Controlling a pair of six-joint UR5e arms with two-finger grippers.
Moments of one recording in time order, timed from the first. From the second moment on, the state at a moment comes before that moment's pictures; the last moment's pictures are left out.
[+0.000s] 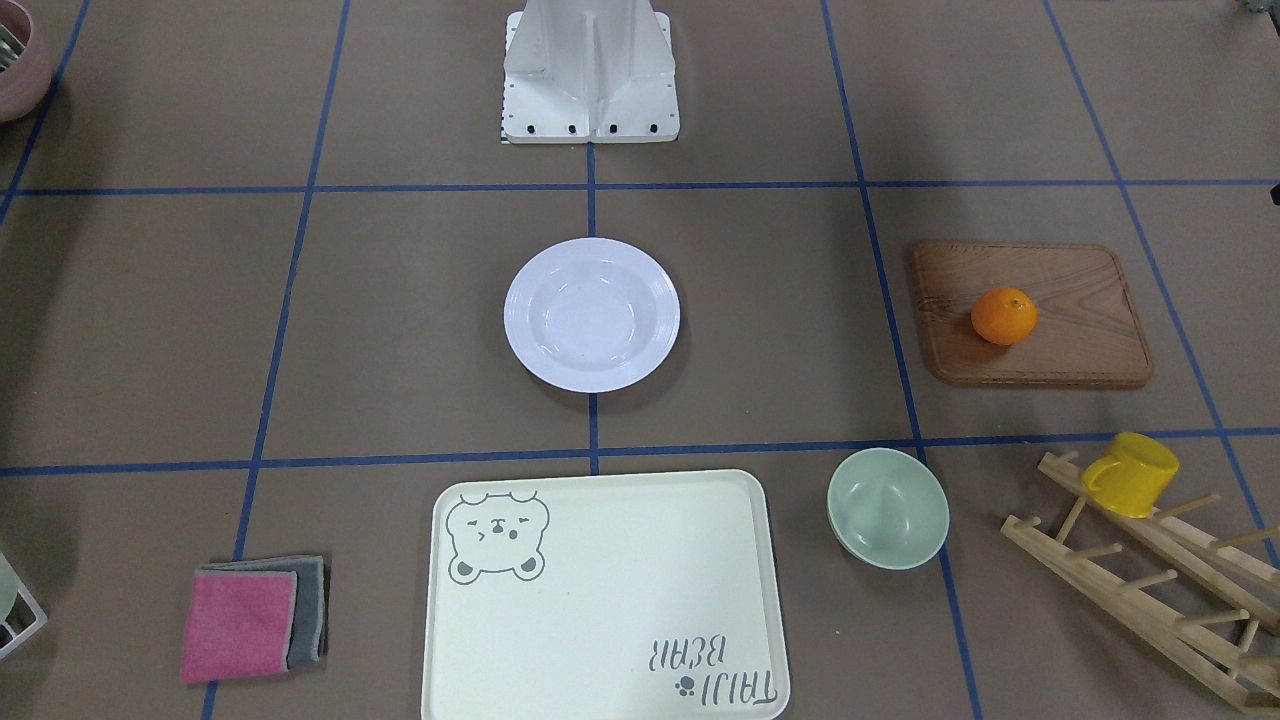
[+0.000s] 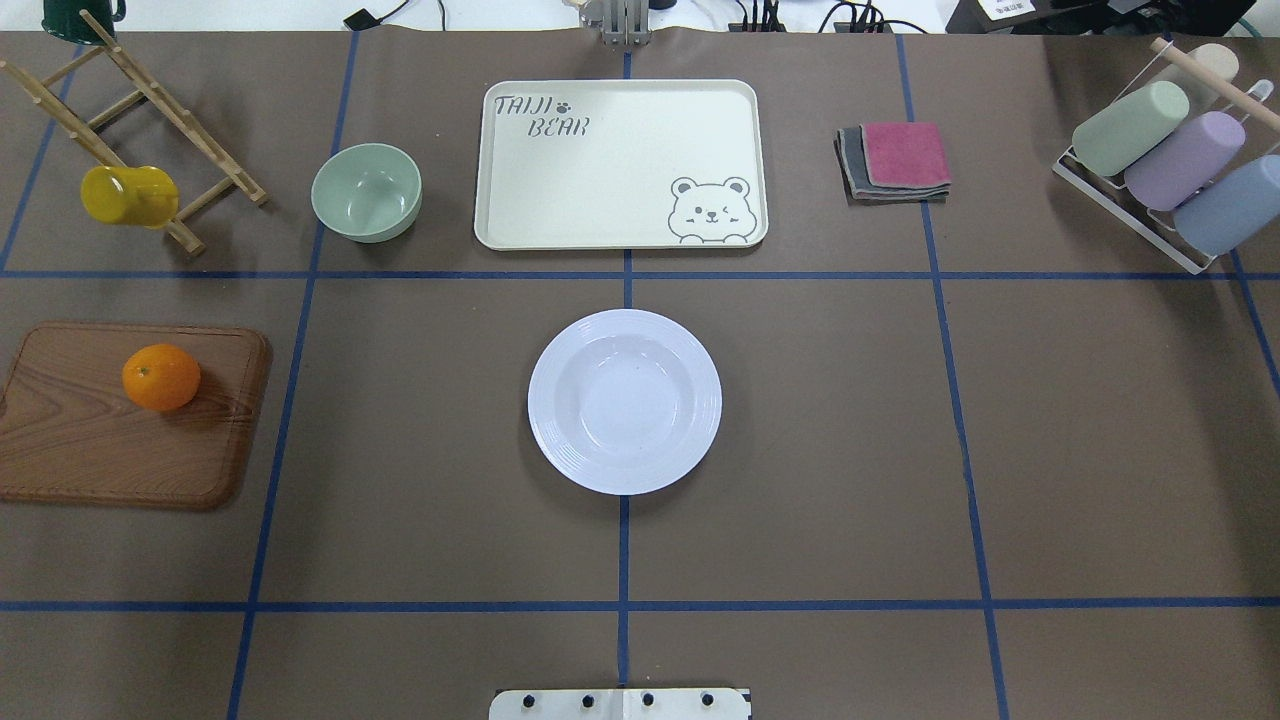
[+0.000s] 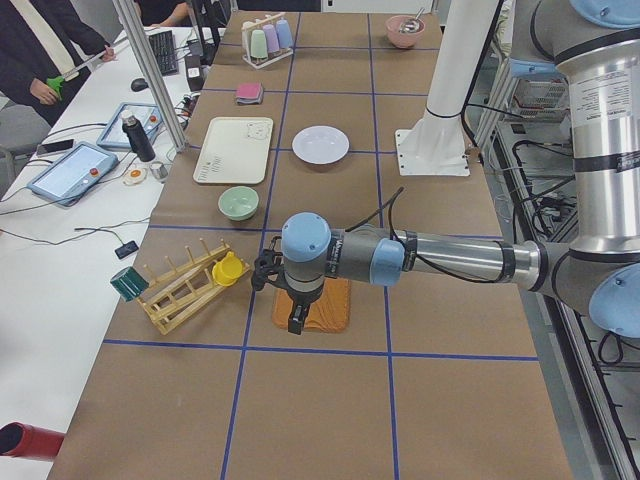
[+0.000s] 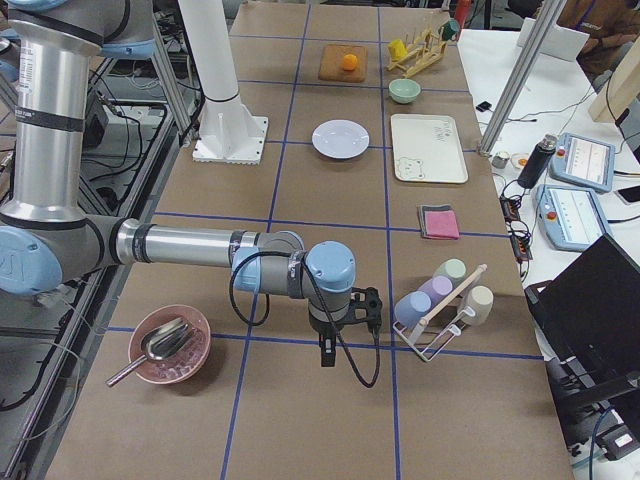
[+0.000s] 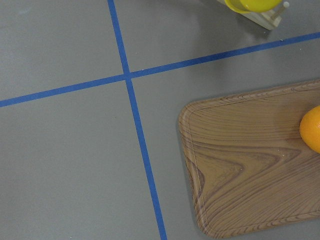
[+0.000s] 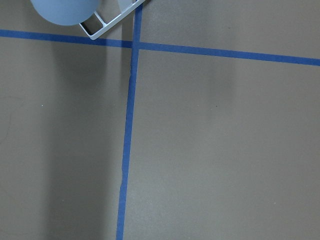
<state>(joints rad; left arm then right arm) -1.53 -1.38 -1.84 -1.63 -2.41 0.10 1.62 -1.74 1.73 -1.60 2.30 -0.14</state>
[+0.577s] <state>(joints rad) -1.53 -1.39 -1.85 -1.64 -2.41 0.10 1.61 -1.74 1.75 -1.59 2.30 -0.13</state>
